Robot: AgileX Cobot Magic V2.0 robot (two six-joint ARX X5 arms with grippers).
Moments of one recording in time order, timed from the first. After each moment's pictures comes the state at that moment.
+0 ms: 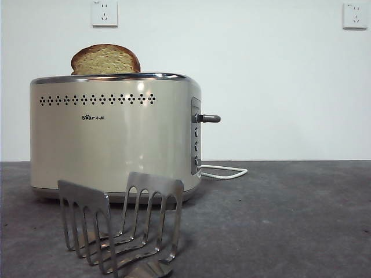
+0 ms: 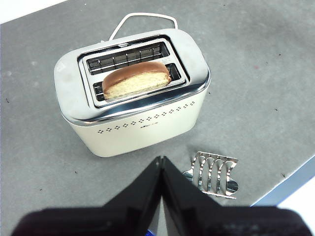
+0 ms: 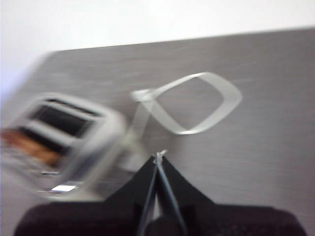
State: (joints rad) left arm -0.69 0.95 1.59 -1.32 -0.15 -0.13; right arm 0.33 1.02 1.20 -0.64 -0.13 0.22
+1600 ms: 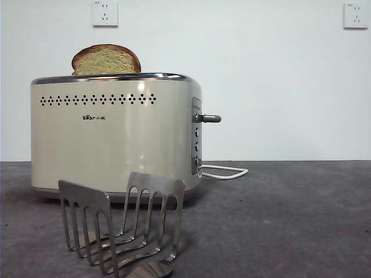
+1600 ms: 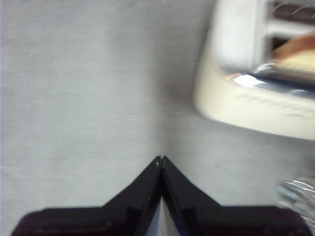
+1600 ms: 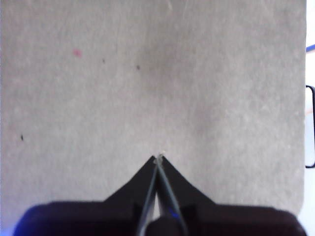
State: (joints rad) left arm -0.10 0.96 1.32 -1.22 -0.16 -0.10; right arm 0.33 1.06 1.20 -1.26 0.44 0.03
